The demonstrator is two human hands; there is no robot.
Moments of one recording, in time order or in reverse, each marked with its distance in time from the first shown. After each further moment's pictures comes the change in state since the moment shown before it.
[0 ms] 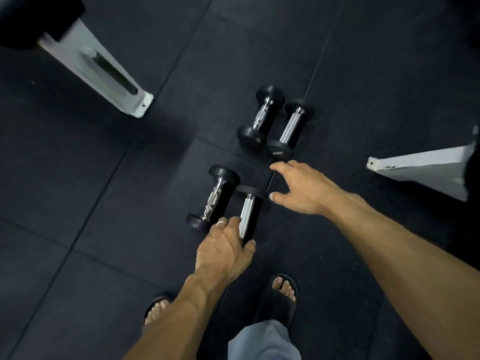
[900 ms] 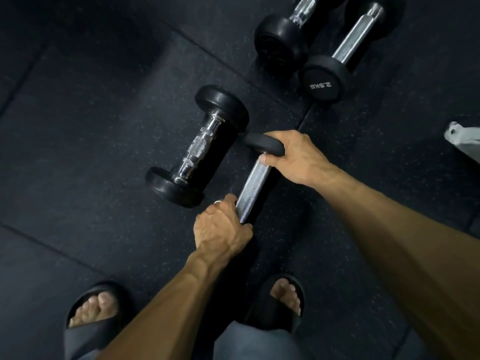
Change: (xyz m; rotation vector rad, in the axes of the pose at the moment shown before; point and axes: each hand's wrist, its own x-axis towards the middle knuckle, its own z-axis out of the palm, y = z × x) left_hand 0.146 -0.072 0.169 -0.031 0.026 -0.224; right_hand 0.161 0.060 0.172 0.388 0.050 -0.042
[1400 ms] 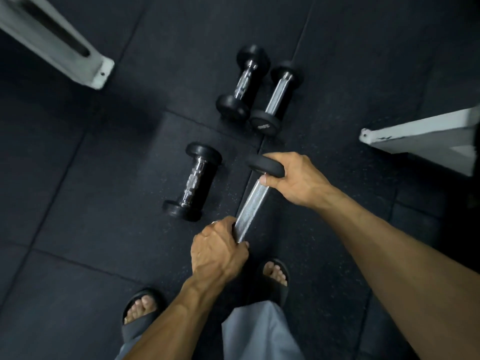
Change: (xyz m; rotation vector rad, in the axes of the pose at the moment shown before) left_hand -0.142 0.046 -0.118 -0.004 0.061 0.212; right_hand -0.150 -0.074 -0.109 0.123 0.149 0.055
